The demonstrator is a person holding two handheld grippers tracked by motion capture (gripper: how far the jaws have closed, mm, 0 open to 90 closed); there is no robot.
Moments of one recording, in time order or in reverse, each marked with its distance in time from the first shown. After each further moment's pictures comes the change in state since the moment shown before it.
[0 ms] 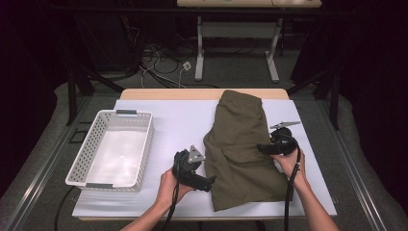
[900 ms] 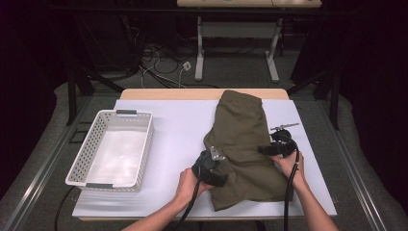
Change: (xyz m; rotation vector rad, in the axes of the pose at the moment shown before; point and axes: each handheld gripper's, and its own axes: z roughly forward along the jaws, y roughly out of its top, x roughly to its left) left arm -0.014 0.008 0.059 0.131 -0.019 0.012; right arm -0.012 -0.011 0.021 0.088 0.009 0.088
